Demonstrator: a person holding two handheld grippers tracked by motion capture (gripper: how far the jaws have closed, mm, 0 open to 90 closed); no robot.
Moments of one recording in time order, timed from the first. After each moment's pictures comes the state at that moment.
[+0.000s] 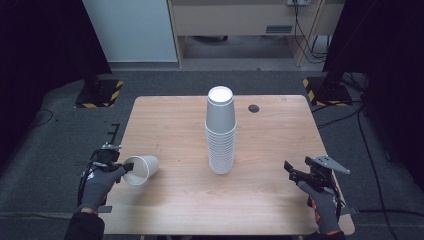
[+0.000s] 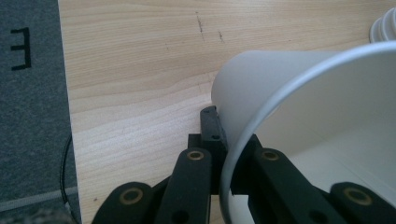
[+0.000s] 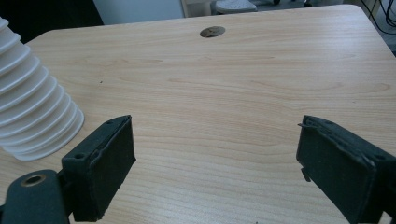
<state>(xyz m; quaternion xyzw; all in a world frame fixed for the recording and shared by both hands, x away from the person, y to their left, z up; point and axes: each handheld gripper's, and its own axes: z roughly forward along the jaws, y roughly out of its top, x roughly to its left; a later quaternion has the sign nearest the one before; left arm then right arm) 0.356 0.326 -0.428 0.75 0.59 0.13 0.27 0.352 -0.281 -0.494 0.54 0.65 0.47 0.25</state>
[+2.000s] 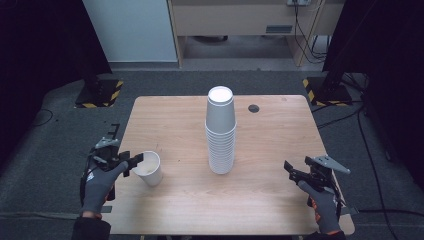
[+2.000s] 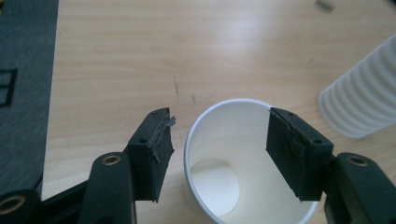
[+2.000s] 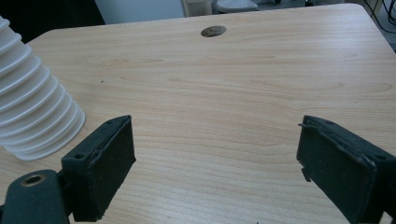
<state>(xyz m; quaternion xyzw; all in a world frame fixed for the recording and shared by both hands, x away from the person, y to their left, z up) 0.343 0.319 -0.410 0.68 0.58 0.18 0.41 0.353 -0.282 -0.494 0.54 0.65 0.47 0.25</state>
